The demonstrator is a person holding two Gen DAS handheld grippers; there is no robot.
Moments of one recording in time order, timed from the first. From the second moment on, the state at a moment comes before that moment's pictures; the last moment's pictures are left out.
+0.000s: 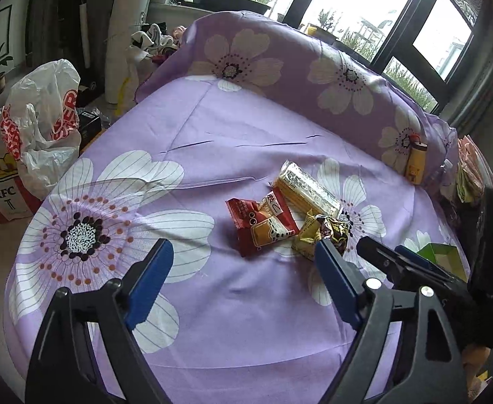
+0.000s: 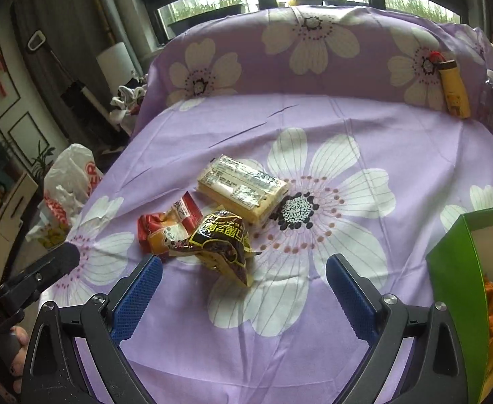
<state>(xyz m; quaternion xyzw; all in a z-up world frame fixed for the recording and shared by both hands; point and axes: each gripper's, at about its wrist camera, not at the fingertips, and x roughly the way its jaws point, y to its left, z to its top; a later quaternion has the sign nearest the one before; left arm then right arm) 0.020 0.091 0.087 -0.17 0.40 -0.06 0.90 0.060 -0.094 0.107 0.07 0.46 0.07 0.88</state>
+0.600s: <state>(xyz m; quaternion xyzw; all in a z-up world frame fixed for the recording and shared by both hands) 0.030 0.074 0.070 -0.15 0.45 -0.09 0.88 0.101 -0.071 0.060 0.11 0.52 0.10 0.84</state>
